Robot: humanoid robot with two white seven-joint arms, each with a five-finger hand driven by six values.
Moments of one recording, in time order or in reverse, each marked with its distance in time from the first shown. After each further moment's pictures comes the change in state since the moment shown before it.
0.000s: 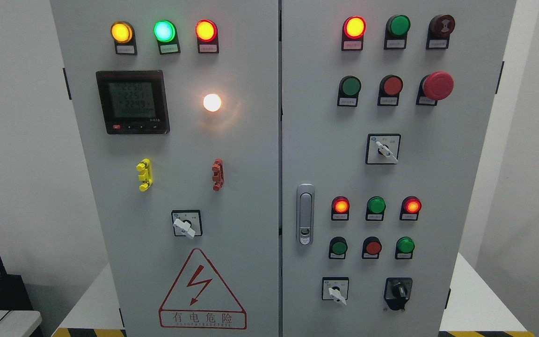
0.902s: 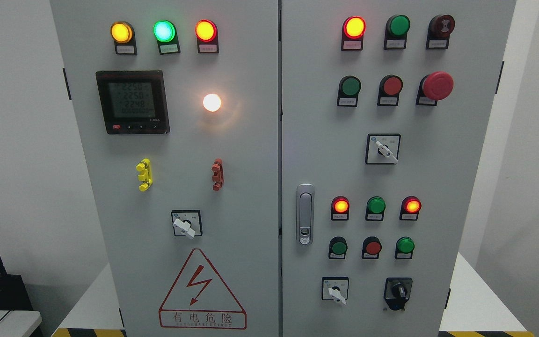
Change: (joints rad) left arm -0.093 -0.048 -0.377 0.278 0.001 0.081 0.082; right arm 0.000 0.000 0.000 0.000 0.000 0.000 0.000
